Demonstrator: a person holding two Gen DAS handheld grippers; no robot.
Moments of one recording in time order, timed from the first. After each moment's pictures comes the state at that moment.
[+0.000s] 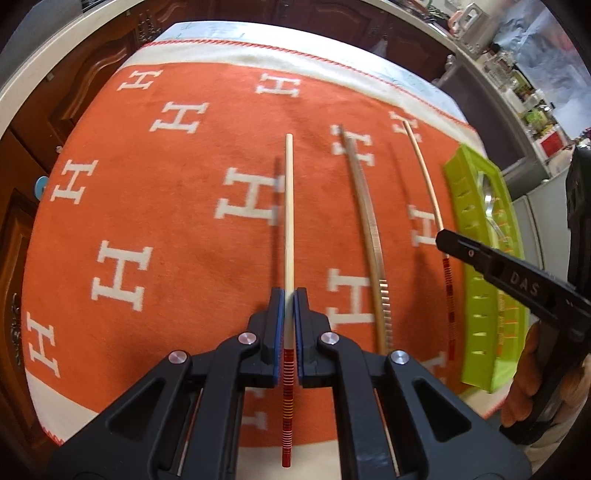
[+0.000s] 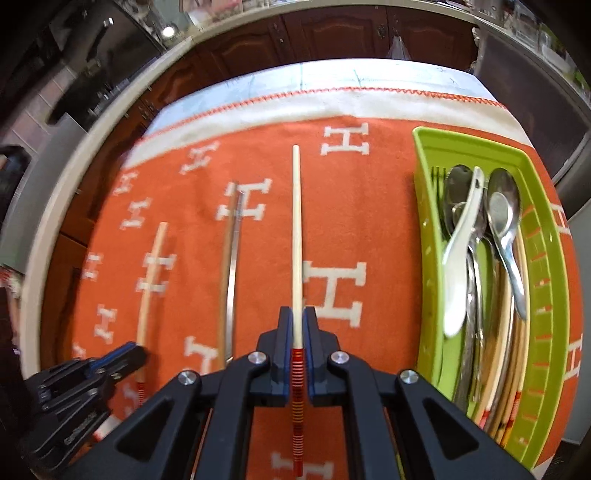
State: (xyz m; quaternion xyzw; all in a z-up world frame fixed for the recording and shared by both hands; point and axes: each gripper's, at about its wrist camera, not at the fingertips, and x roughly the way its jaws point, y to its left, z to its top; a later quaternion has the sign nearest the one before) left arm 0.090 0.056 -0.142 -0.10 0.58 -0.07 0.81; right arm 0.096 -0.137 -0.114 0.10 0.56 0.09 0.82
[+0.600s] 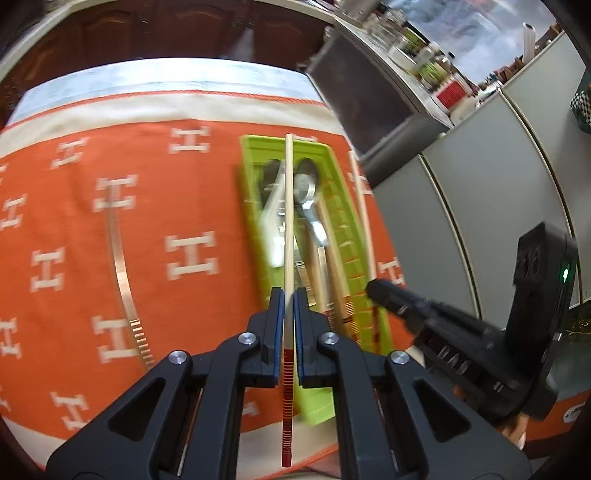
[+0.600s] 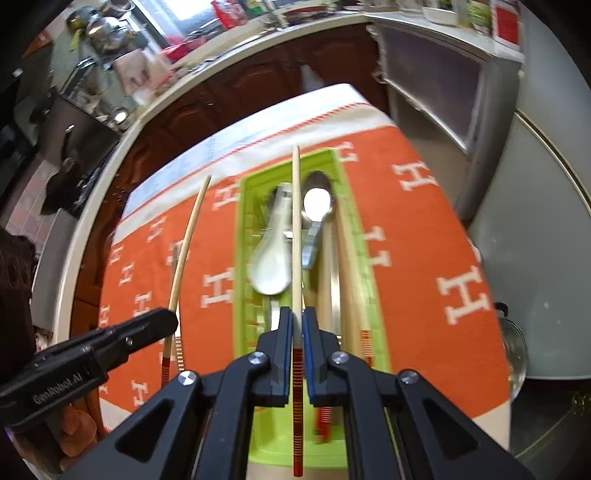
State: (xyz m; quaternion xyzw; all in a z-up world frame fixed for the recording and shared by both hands) left arm 0.108 -0.132 -0.074 -0.08 0.57 -0.25 0.78; right arm 0.029 -0.279 -0.078 0.20 0.52 -0.01 0.83
